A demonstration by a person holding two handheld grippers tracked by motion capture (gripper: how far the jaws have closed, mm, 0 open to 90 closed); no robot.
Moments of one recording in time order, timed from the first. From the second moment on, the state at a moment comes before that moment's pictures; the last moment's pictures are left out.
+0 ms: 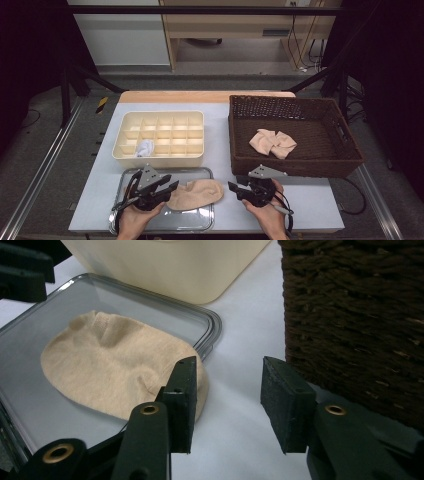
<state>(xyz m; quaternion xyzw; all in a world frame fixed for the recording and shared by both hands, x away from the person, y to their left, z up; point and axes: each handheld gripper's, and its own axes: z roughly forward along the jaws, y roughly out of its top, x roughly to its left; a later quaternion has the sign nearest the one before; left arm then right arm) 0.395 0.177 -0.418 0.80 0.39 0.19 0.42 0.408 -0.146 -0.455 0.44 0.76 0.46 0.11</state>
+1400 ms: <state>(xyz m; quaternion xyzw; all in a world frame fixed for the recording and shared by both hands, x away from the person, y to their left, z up) 0.403 0.115 -0.465 0.86 0.35 0.14 0.35 0.417 -0.115 -0.476 0.45 0.76 0.46 0.08</state>
